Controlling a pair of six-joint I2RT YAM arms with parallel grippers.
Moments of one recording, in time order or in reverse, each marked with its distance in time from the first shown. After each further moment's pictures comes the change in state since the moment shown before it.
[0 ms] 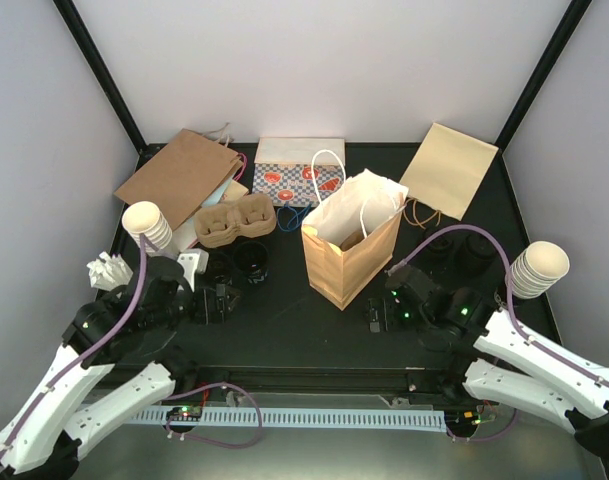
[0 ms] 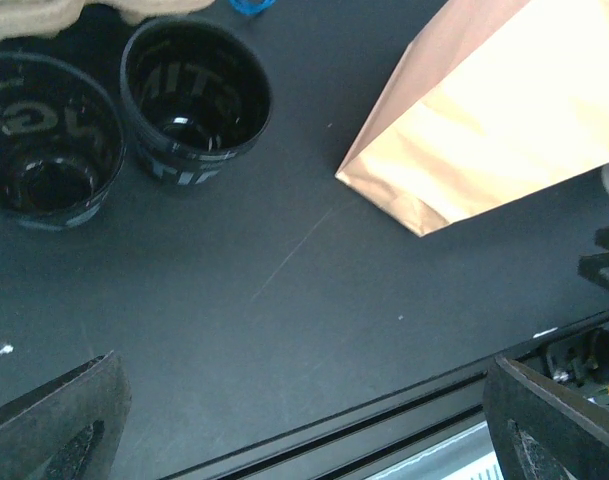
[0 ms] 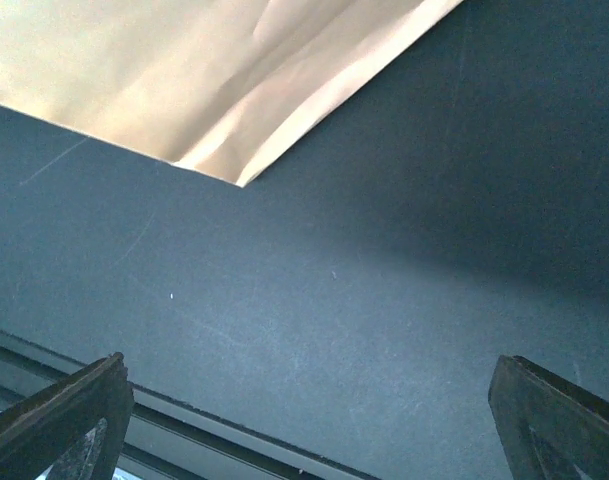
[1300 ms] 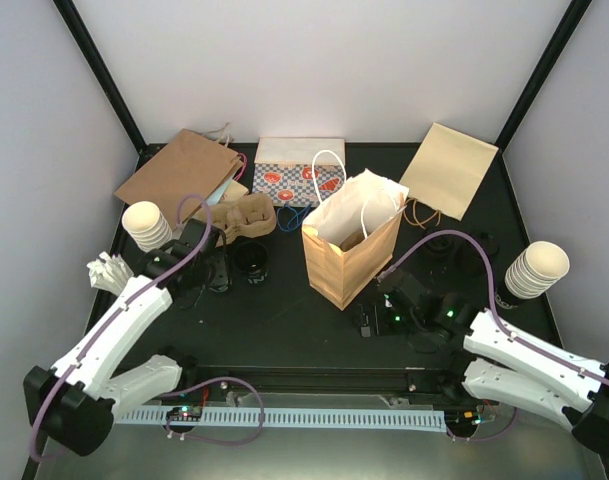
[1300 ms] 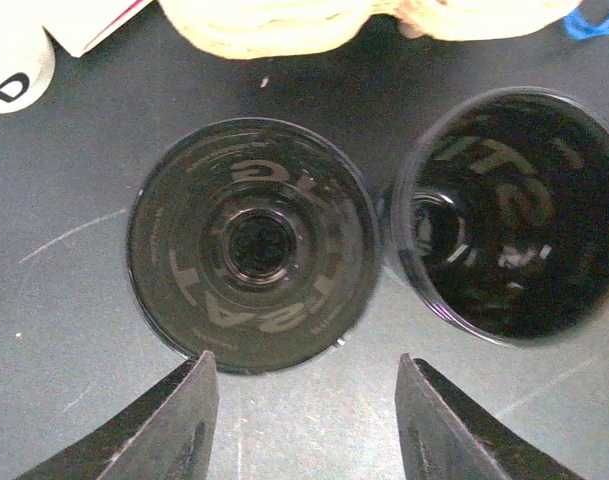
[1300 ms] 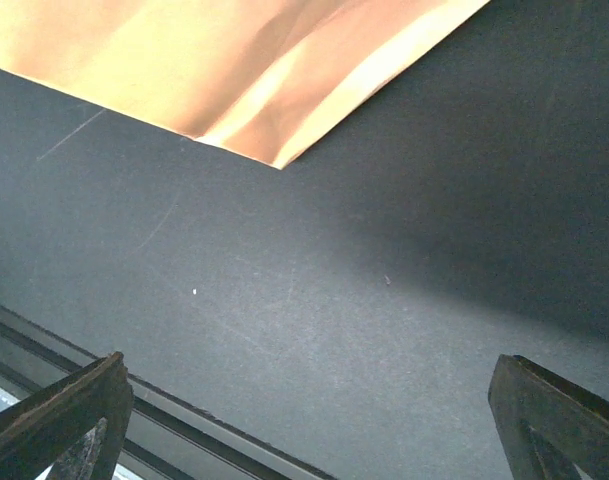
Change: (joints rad) left arm 0.241 0.388 -0.129 0.201 -0.219 0.063; right arm 0.000 0.045 -0.133 0.207 -0.122 0.001
